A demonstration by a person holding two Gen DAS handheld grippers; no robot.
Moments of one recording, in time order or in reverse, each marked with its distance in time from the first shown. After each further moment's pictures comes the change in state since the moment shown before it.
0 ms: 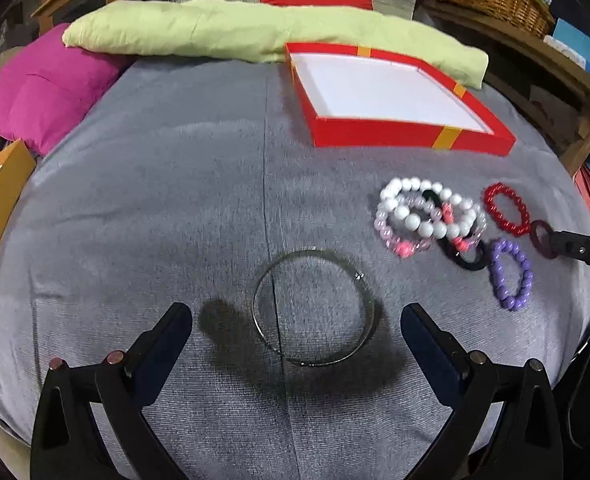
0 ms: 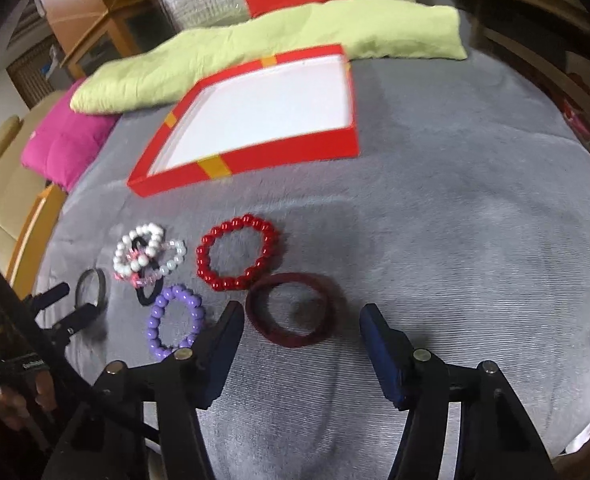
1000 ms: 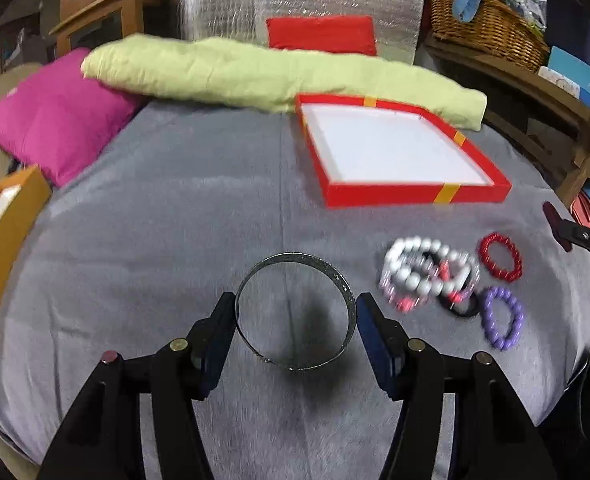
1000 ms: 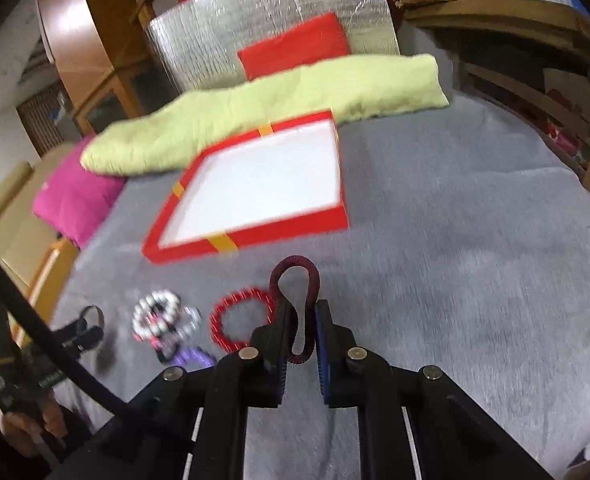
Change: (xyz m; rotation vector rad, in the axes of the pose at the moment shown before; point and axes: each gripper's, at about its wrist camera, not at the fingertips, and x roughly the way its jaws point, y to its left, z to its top) left arm -0.027 0.010 0.021 -0.007 -0.183 0.009; right arm -0.032 -0.011 0.015 0.071 -0.247 0.046
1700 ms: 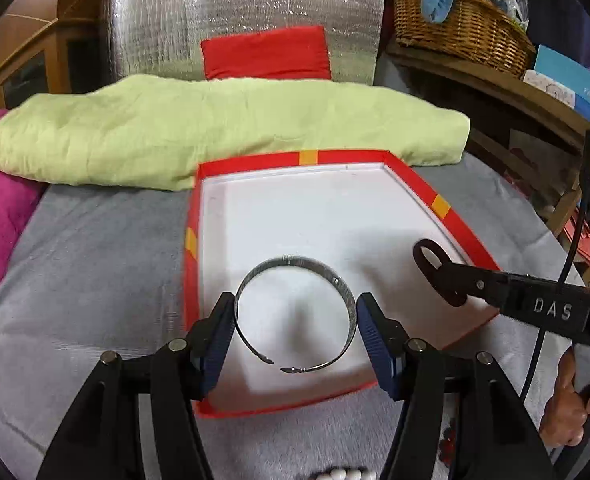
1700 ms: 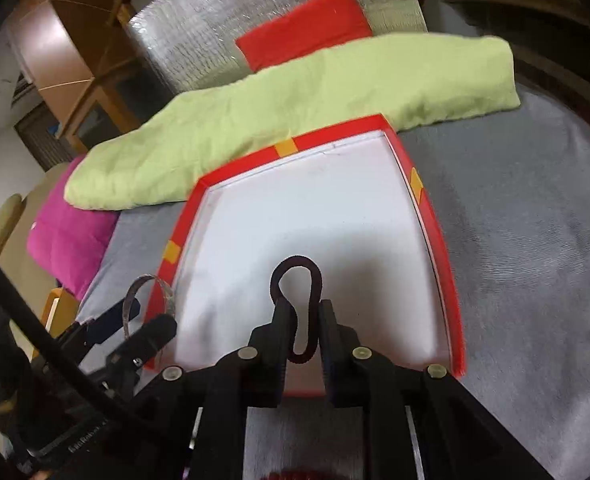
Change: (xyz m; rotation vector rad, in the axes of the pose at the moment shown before) left arm 0.101 -0.073 0.120 0.084 -0.033 -0.110; right arm 0.133 0.029 0.099 0.078 0.085 0.070
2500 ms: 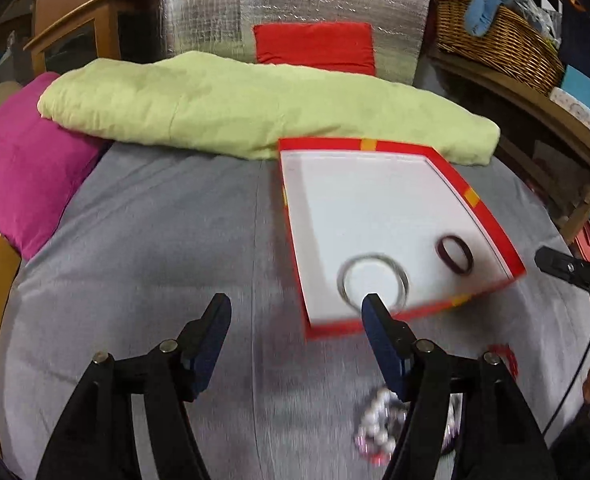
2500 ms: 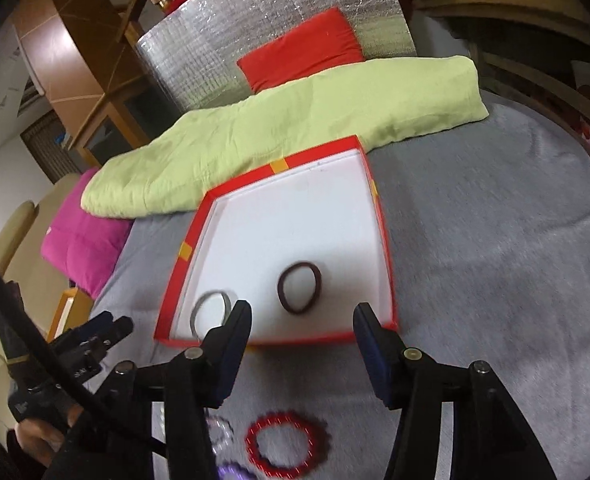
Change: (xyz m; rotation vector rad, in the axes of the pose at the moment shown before) left arm -0.065 0.054 -0.031 -0.089 0.059 0.077; right arm -0.076 -0.022 -0.023 -0.016 -0.052 0.011
